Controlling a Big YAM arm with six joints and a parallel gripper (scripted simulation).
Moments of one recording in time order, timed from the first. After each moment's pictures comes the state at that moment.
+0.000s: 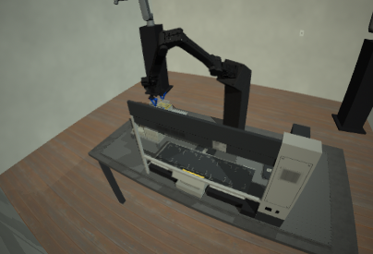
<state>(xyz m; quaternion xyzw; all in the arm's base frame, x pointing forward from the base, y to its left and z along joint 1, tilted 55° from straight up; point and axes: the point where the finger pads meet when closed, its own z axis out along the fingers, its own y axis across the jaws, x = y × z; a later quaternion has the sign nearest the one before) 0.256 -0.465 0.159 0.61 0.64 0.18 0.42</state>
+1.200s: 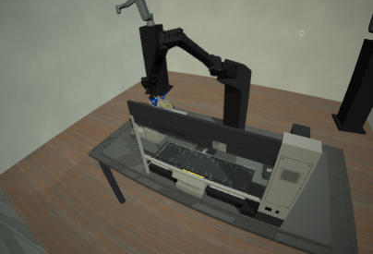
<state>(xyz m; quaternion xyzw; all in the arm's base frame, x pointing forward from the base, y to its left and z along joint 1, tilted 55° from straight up) 0.256 -0.464 0.159 0.61 0.64 0.18 0.42</state>
